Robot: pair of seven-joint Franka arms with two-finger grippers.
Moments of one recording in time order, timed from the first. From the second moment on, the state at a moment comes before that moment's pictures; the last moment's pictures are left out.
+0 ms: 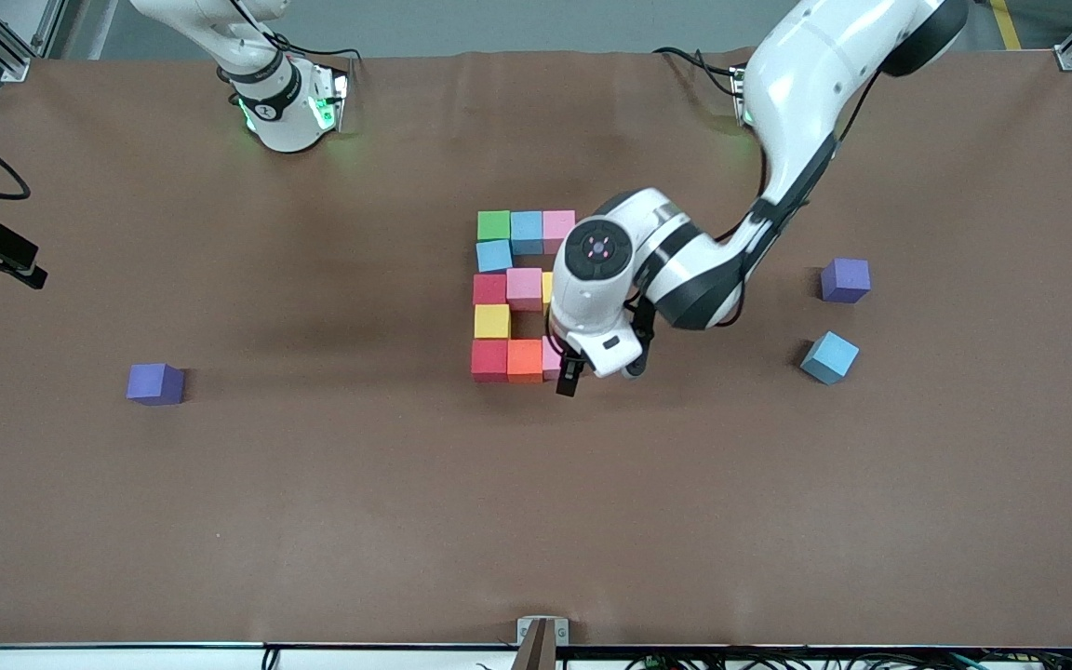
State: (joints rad) left arm -0.32 0.67 -0.48 -1.36 0.32 2.02 -2.08; right arm -0.01 0.03 -0.07 -1.54 -0.01 1.65 -0.06
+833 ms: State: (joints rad) left arm -0.04 0.31 -0.47 -1.37 0.28 1.65 -0.97; right arm -0.01 0.03 -0.07 -1.54 -0.01 1.64 -0.06
